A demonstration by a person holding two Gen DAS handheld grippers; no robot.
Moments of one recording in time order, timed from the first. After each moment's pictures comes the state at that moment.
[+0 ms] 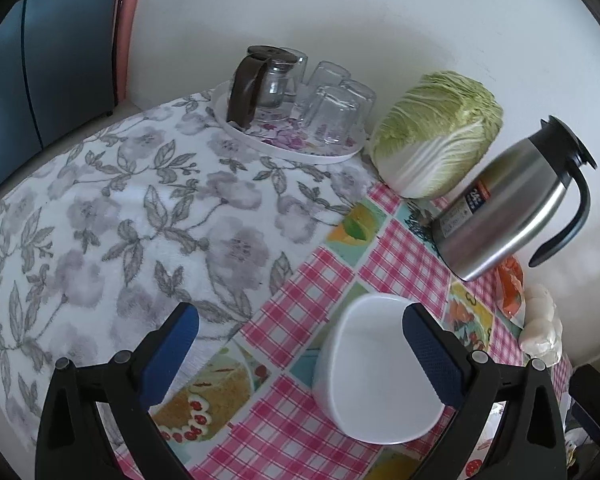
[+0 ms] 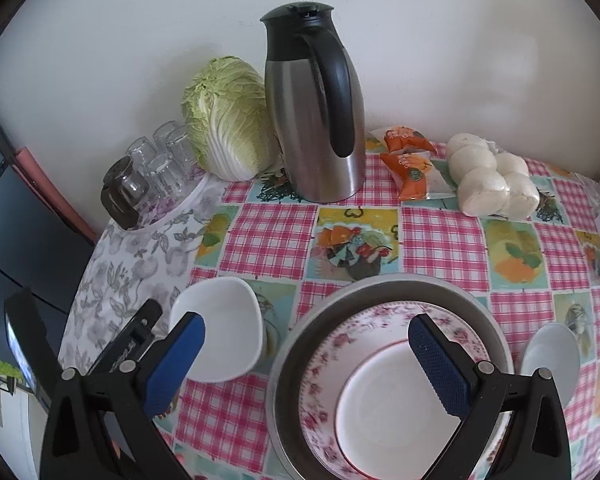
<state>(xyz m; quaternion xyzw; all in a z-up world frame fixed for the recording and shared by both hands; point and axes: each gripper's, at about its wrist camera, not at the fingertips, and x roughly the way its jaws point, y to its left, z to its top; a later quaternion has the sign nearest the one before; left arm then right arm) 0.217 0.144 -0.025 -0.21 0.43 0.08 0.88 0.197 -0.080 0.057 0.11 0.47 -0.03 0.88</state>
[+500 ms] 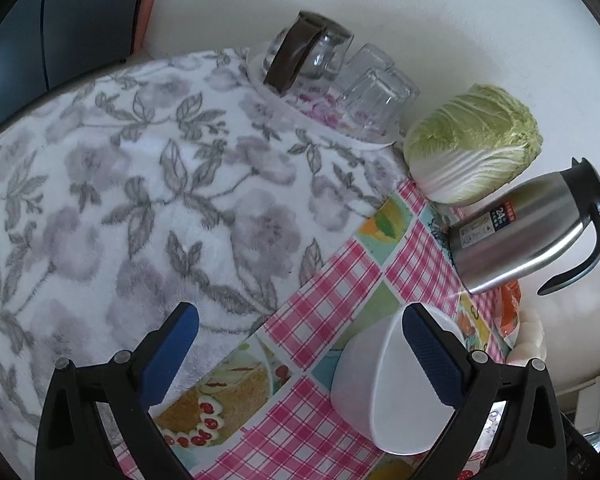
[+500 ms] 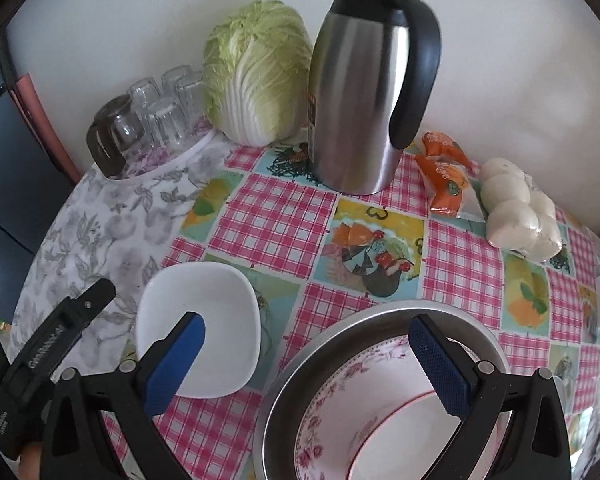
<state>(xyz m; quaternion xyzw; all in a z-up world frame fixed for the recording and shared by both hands) 0.222 0.179 -0.057 -0.29 0.46 0.08 0.83 0.240 -0.048 0.015 0.01 0.52 -0.01 0.86</state>
